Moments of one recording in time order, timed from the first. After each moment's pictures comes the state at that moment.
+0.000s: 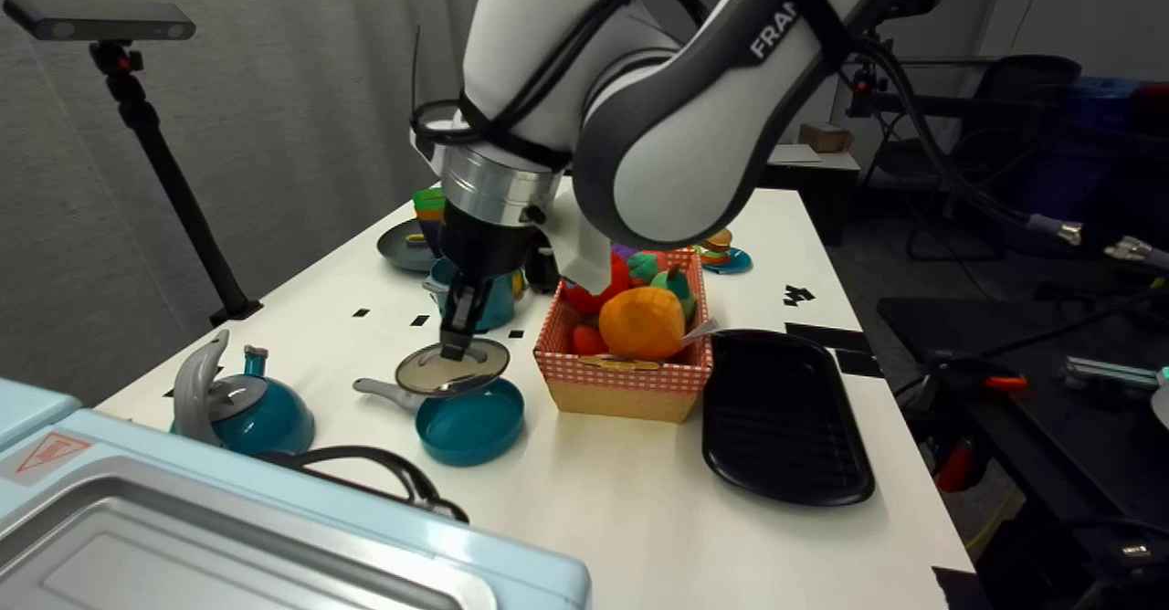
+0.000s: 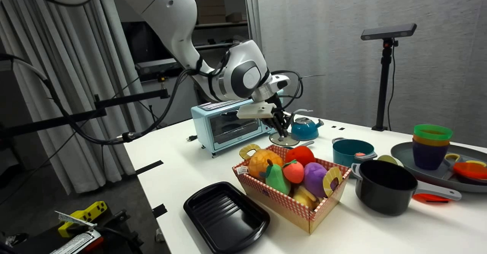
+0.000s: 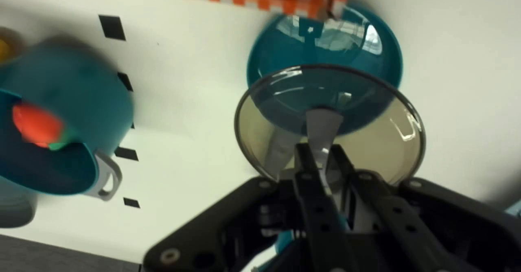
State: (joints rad) arm 0.01 0.65 -0.07 -1.83 -0.15 2.87 0.00
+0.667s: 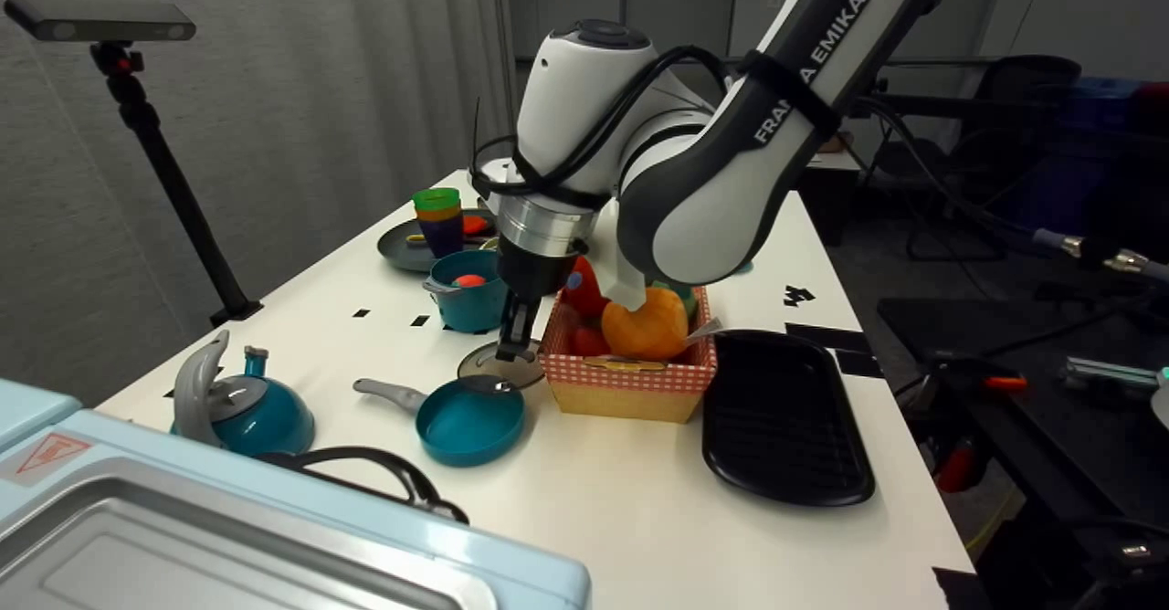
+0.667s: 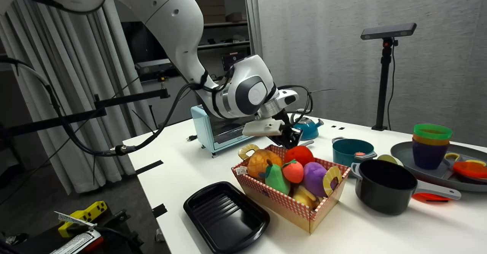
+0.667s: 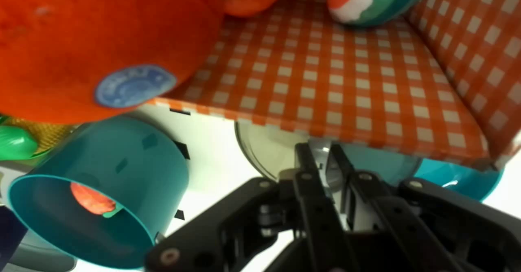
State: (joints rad) arm 0.02 0.70 -0.16 -1.89 -0.19 2.95 0.00
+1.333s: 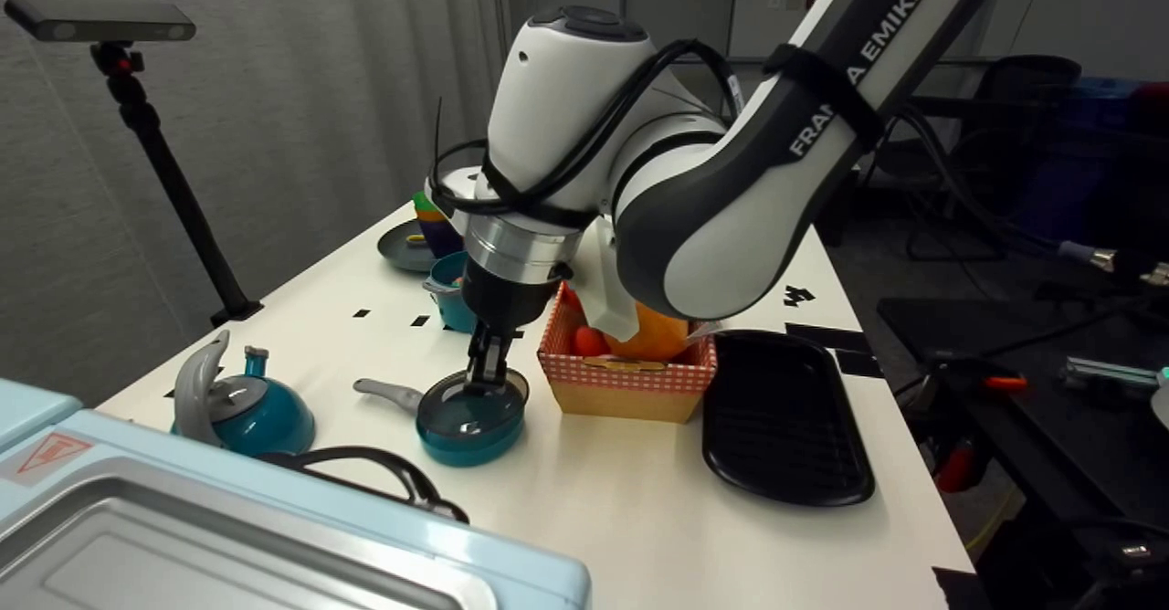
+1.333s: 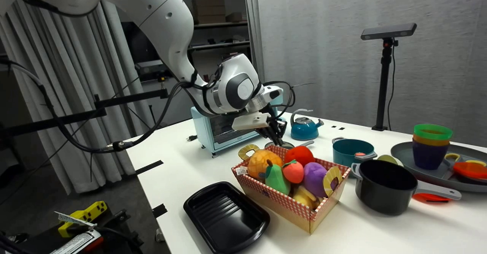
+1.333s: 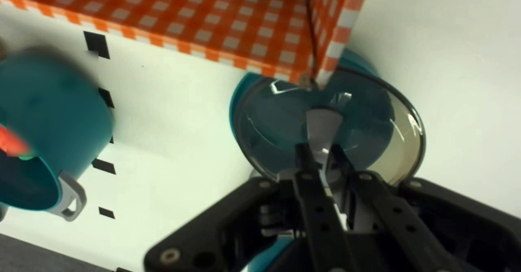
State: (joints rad) arm 0.13 0.69 -0.16 -1.88 -0.19 2.95 0.01
